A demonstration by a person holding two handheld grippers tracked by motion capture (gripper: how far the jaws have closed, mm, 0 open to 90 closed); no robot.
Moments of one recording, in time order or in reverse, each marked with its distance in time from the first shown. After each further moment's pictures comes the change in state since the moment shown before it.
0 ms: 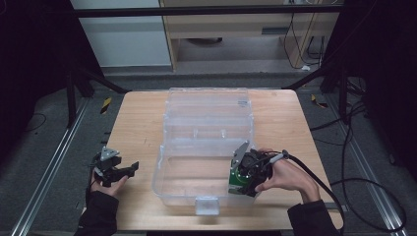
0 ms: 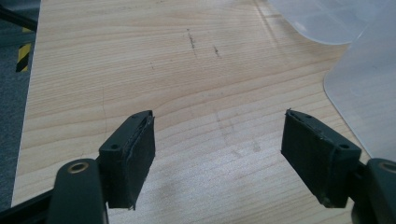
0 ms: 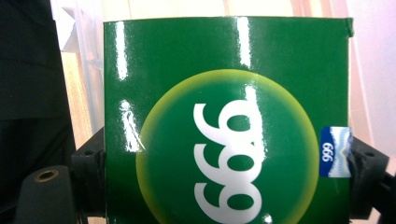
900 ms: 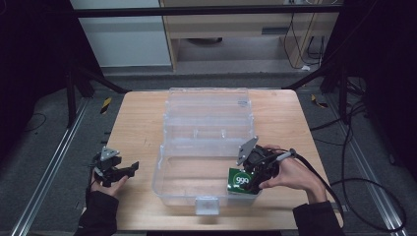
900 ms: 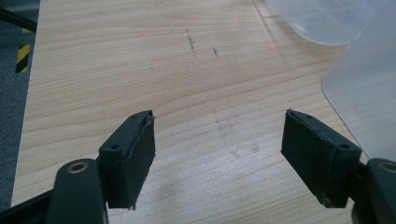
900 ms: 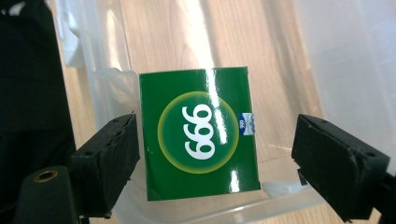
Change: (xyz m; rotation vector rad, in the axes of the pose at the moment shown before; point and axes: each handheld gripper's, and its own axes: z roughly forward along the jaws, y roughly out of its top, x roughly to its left) left arm -0.001 0.000 0.000 -0.004 -0.001 -0.001; right arm 0.000 -0.007 -0.025 -0.087 -0.049 0.050
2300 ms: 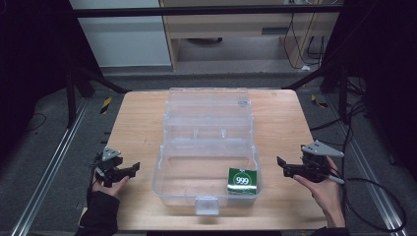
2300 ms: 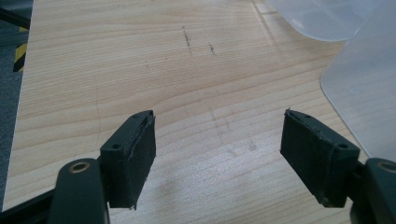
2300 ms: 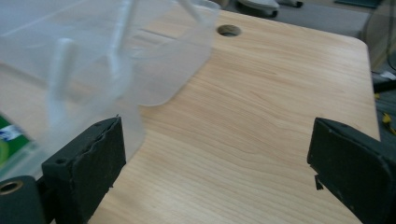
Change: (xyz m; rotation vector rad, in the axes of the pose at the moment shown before) left arm -0.002 -0.001 0.003 0.013 -0.004 0.010; right arm -0.021 -0.150 -0.004 -0.510 -0.556 0.741
